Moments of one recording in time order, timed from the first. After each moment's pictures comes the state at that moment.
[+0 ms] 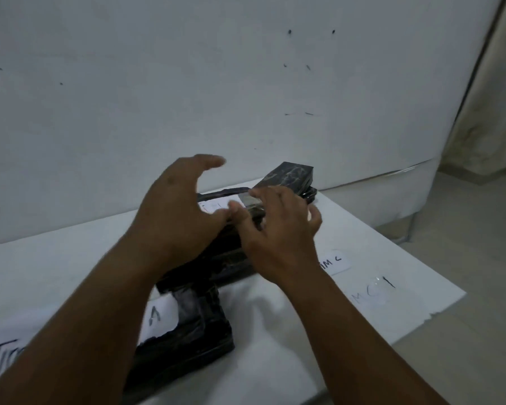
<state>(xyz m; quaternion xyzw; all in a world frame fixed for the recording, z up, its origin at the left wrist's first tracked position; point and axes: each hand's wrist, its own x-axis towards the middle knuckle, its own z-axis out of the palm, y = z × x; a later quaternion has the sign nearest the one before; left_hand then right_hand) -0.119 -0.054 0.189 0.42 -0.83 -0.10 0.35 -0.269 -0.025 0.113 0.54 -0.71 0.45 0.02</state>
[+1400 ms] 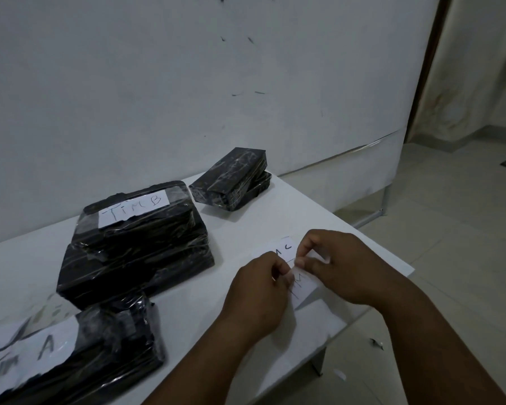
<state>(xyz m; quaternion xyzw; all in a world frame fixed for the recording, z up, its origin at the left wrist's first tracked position) -0.288 -0.001 0.034 0.44 -0.81 -0.34 0.19 -0.458 0.063 0.050 0.61 -0.72 0.30 -0.15</state>
